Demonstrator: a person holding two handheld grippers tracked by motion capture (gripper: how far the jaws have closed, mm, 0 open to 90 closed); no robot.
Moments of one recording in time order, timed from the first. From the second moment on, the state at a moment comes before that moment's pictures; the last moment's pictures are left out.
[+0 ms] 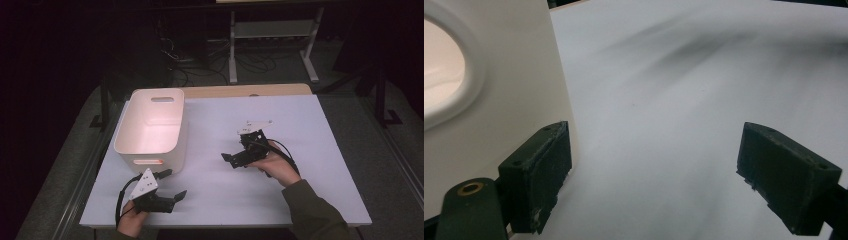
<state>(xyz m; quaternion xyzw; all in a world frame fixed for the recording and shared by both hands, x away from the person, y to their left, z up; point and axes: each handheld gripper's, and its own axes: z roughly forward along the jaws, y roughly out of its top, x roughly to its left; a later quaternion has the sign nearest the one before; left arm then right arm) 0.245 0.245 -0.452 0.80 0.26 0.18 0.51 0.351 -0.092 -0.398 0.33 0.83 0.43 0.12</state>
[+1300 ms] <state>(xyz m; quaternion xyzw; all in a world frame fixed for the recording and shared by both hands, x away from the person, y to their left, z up) 0.244 0.244 -0.451 0.80 0.25 0.19 0.51 0.294 -0.169 -0.431 0.38 0.80 0.44 0.17</state>
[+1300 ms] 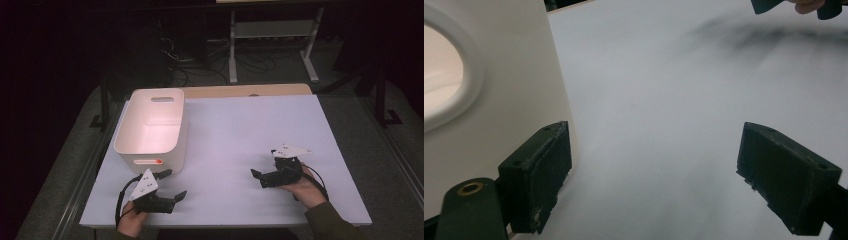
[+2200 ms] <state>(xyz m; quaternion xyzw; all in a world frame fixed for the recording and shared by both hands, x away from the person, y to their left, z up) 0.244 0.245 -0.452 0.80 0.26 0.19 0.51 0.276 -0.203 -0.449 0.41 0.79 0.41 0.21</state>
